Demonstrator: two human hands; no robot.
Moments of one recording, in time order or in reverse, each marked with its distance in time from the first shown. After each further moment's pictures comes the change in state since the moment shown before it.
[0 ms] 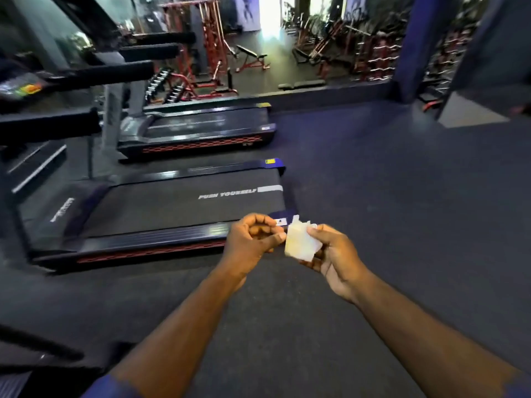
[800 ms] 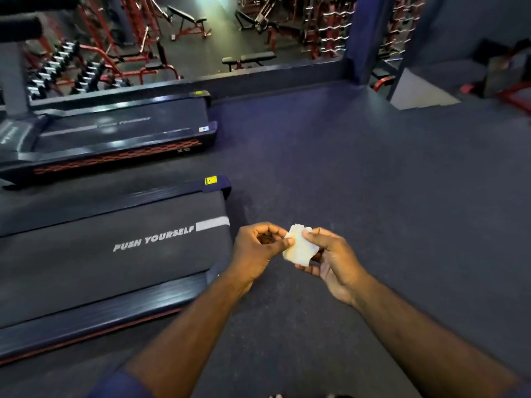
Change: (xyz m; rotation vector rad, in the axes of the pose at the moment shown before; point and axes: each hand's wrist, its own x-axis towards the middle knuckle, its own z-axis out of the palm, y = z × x) left_hand 0.520 -0.017 0.209 0.058 -0.244 -0.003; right_hand 0.449 -0.195 -0.168 0.044 0.196 0.077
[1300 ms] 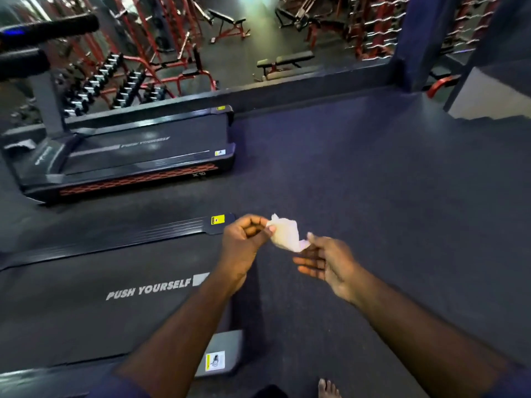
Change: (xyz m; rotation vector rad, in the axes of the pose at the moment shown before) left_hand 0.390 0.042 0.025 -0.119 0.309 -0.001; right_hand 0.380 -0.196 -0.029 -0.111 -0.073 0.189
